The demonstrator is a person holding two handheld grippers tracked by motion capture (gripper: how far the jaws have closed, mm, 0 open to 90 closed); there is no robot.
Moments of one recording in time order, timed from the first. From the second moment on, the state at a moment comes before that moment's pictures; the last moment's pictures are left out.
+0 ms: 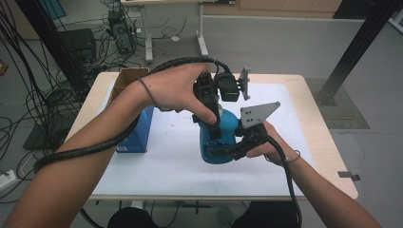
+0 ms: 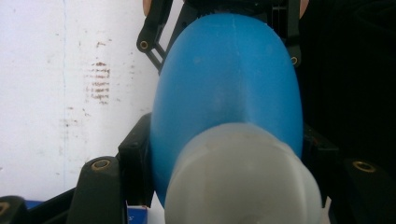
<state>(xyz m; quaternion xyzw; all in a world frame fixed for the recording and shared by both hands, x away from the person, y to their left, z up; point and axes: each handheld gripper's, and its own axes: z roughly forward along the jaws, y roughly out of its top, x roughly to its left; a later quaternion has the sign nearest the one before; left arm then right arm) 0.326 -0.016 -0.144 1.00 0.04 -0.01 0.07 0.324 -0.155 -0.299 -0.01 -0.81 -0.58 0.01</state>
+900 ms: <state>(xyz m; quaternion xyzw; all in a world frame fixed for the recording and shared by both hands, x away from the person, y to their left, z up) 0.323 -0.015 -0.144 1.00 0.04 -0.01 0.07 0.322 -0.154 -0.300 -0.01 -0.81 -0.58 0.01</state>
